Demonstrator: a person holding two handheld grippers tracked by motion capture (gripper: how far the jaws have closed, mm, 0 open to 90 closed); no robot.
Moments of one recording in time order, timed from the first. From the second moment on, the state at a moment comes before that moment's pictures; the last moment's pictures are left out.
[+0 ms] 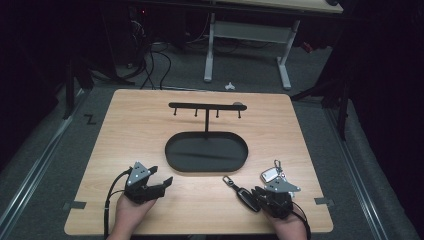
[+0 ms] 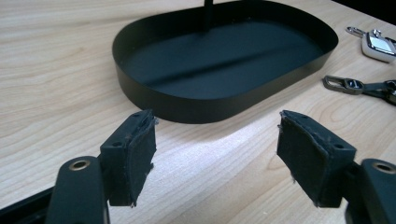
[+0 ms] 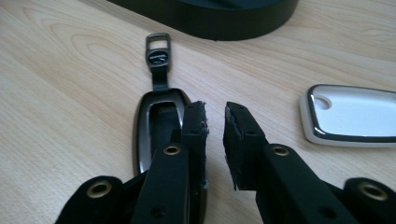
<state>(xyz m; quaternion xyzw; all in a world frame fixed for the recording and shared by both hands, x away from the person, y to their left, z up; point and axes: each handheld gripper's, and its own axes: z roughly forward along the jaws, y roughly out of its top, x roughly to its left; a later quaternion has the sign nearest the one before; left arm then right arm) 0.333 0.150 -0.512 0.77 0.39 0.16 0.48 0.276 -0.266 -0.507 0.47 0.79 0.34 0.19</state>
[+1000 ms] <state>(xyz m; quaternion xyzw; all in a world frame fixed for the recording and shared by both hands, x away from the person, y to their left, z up) 0.329 0.144 -0.515 0.79 0.36 0.18 0.47 0.318 -0.259 -0.458 0.47 0.86 0.12 0.12</state>
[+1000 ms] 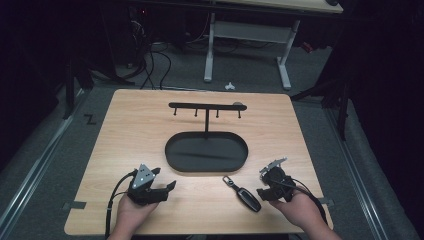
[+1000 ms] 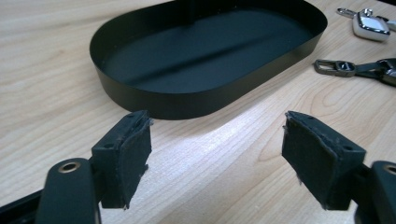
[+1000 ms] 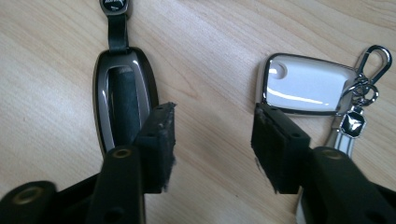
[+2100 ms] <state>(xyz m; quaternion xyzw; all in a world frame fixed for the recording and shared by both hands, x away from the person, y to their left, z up) 0.330 0.141 -0.519 0.80 0.34 0.17 0.46 0.348 -0.210 -0.450 0.44 0.89 0.03 0.06</state>
